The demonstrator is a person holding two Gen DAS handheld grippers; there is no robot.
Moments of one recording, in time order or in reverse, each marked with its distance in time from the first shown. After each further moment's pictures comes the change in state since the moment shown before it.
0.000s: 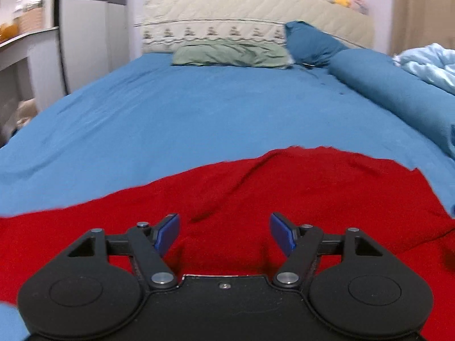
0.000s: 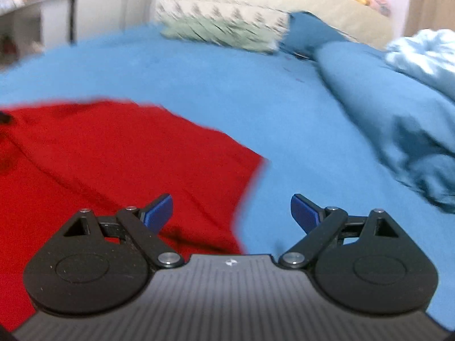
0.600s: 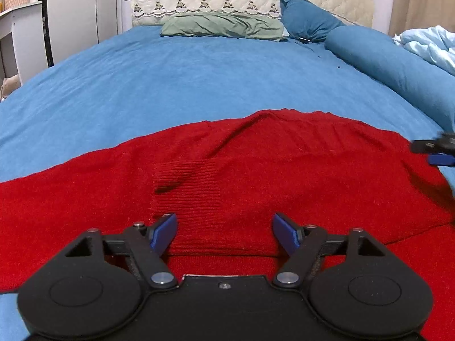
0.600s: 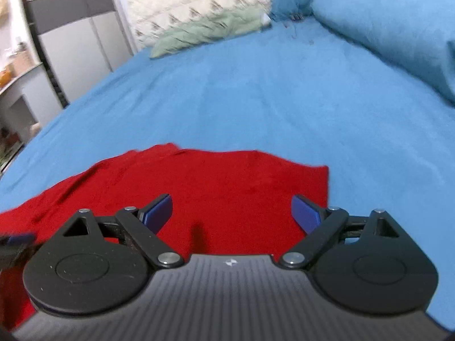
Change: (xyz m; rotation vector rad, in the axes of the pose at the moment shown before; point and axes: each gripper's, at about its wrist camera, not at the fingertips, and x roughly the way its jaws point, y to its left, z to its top) left arm 0.043 -0.007 -0.020 -0.009 0.101 -0.022; right arm 0.107 -0.025 0.026 0.383 0.072 0.122
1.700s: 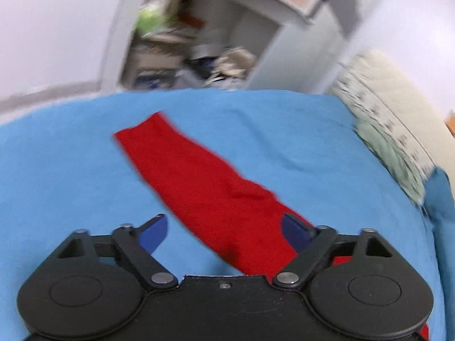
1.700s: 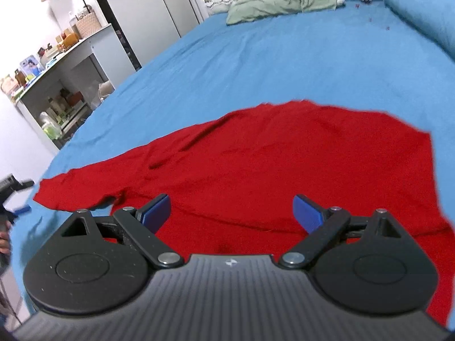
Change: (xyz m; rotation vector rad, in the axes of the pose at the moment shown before) left arm -0.174 0.311 -0.070 -0.857 -0.157 0.311; right arm -0.081 0.138 -0.035 -0.095 0.139 0.235
